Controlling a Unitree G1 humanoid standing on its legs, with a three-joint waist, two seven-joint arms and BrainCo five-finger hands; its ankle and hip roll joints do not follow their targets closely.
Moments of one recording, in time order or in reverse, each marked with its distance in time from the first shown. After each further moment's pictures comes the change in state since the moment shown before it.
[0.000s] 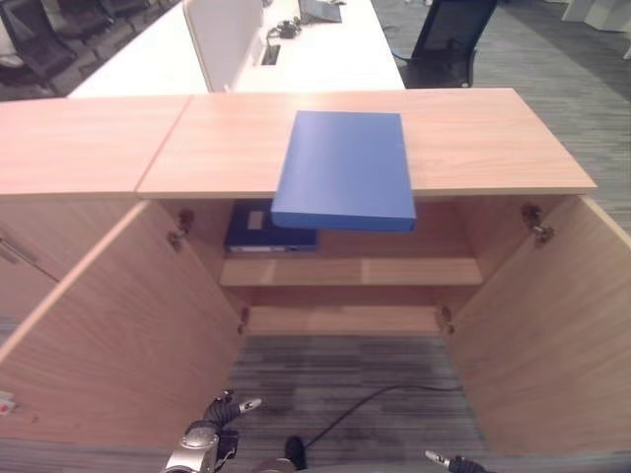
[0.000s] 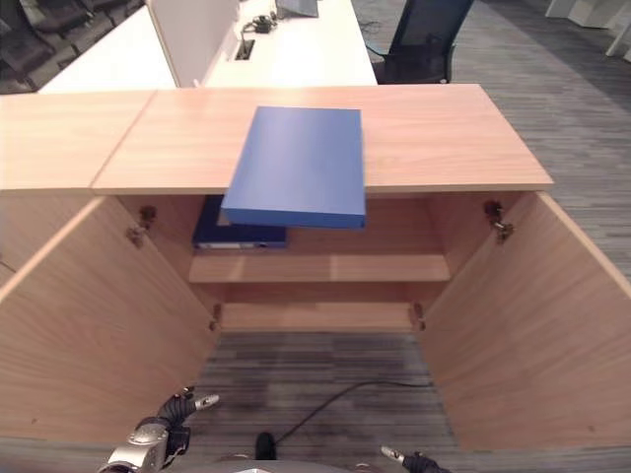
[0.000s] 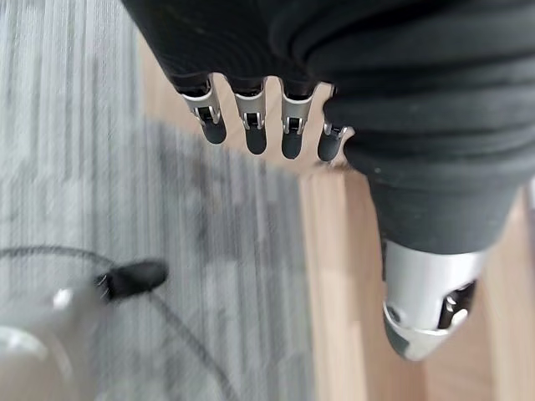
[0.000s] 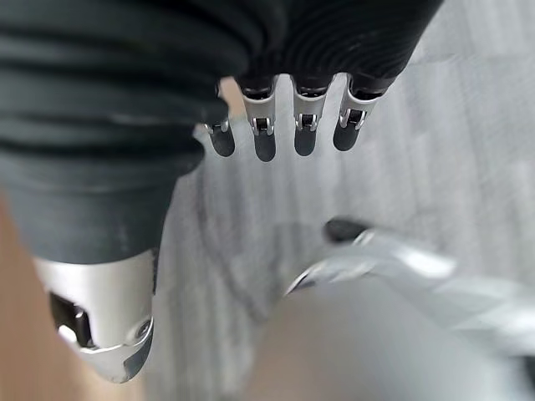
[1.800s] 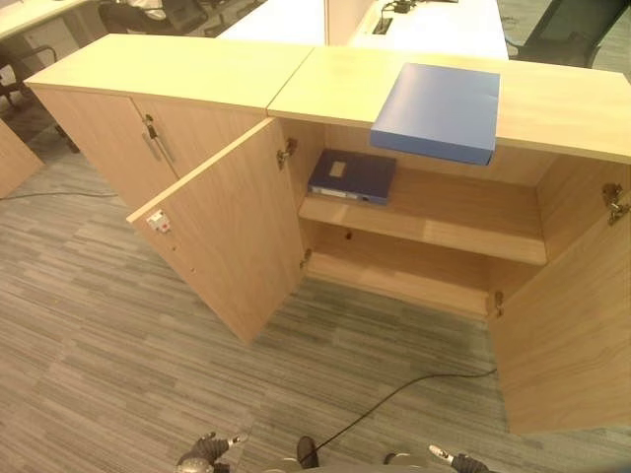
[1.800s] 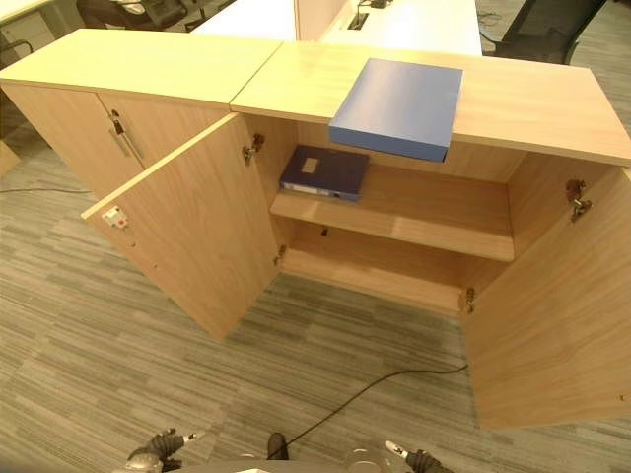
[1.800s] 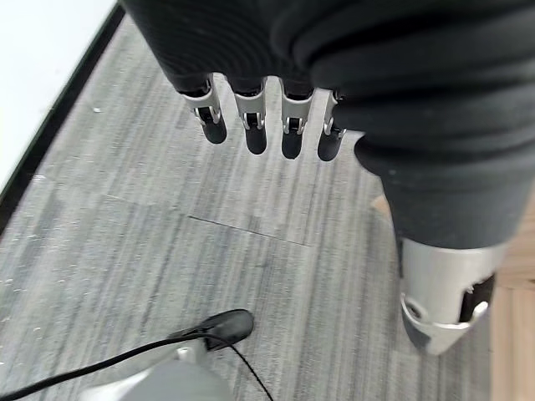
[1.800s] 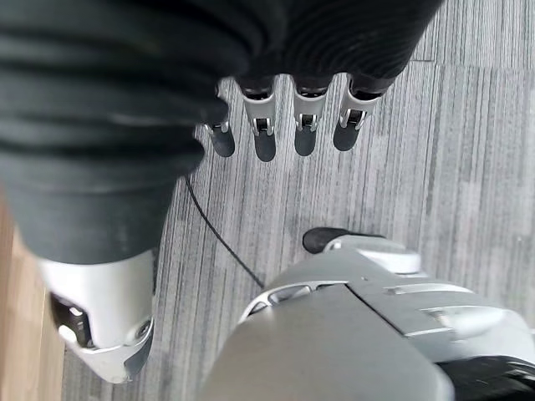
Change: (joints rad) left arm -0.049 -0.044 0.030 0.338 0.083 -0.005 0.073; right arm -0.016 -0.014 -0.016 0.033 0.070 -0.021 -0.014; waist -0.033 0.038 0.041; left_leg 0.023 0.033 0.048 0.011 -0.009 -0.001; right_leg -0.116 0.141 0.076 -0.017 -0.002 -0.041
